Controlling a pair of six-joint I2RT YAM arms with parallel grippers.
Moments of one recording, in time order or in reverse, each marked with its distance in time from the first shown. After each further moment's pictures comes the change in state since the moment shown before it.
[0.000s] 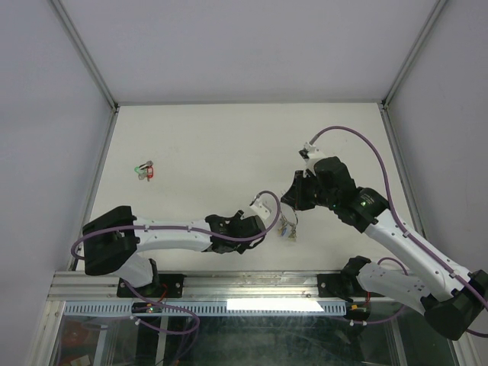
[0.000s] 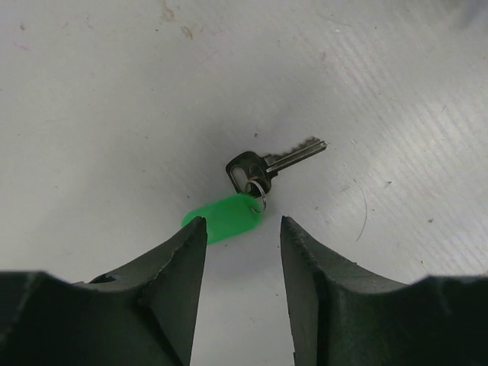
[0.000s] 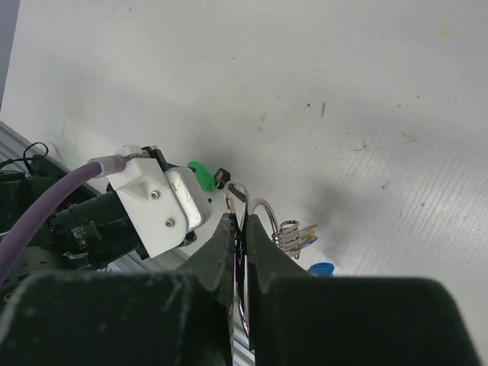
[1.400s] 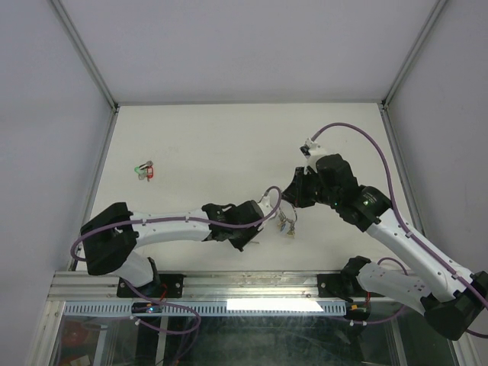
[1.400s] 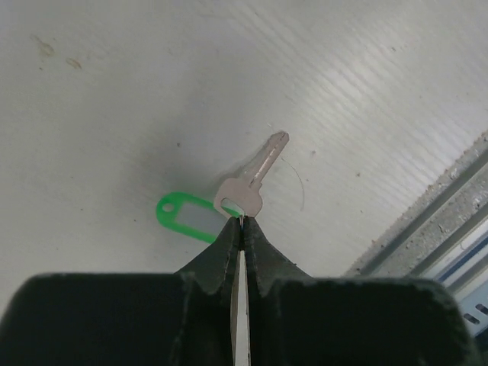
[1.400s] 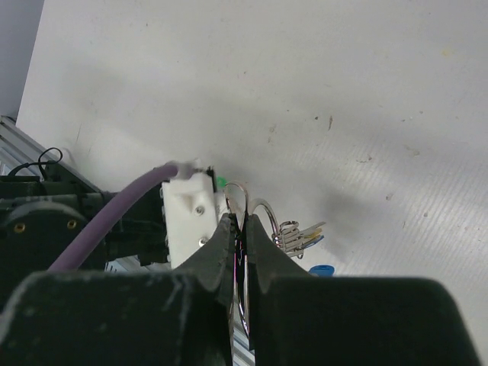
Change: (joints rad) left arm 0.090 -0.023 0.034 -0.018 0.353 0.195; right arm 0.000 0.000 0.037 0.000 -0.003 0.000
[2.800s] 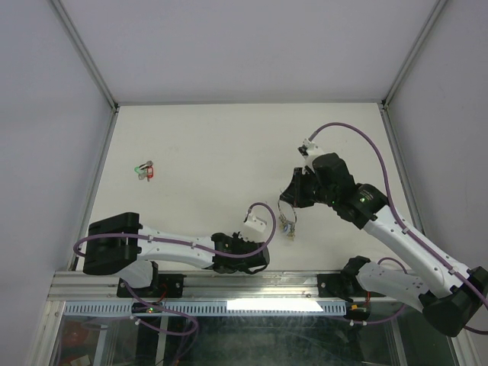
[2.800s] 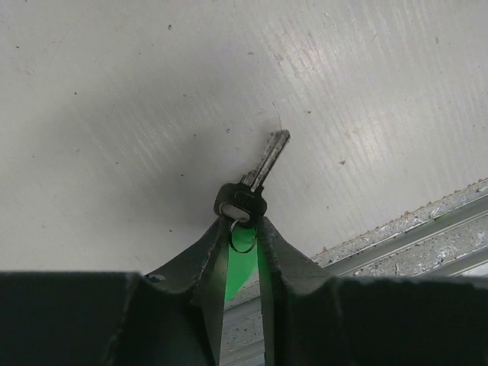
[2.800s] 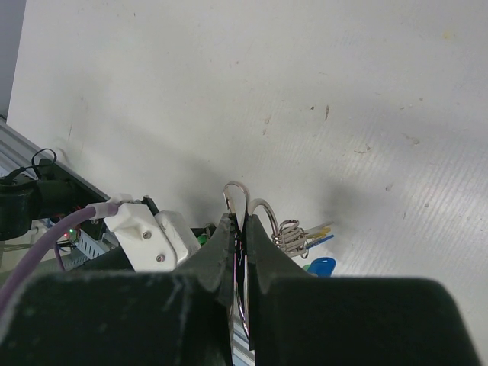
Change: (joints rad) left arm -0.284 0.043 -0.048 -0.048 -0.397 -0.663; right arm 0.000 0.032 0.008 -0.023 0.003 0.015
